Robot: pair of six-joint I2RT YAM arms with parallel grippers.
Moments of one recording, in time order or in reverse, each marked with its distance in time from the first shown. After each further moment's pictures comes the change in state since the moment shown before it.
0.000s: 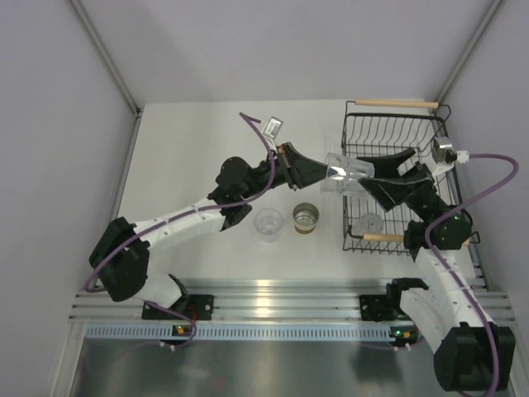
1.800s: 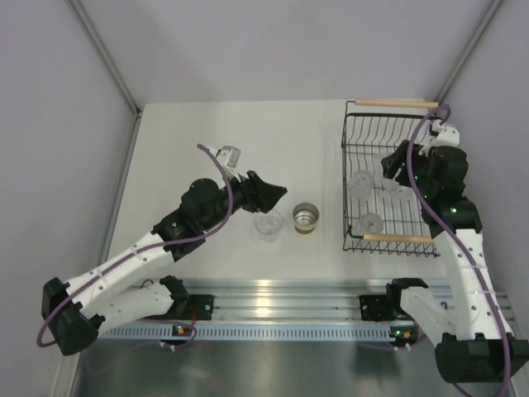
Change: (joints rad) left arm 0.021 -0.496 -0.201 -0.787 -0.452 0.510; right arm 0.008 0.047 0.490 -1.720 0.756 -1.109
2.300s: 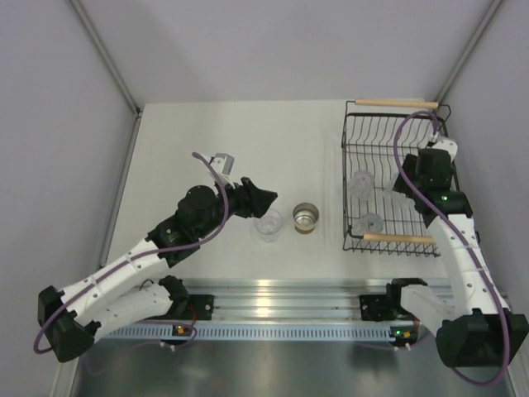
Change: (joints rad) left arm 0.000 -0.078 -0.057 -0.084 -0.091 0.044; right arm 0.000 0.125 -0.021 -0.193 0.390 -0.032
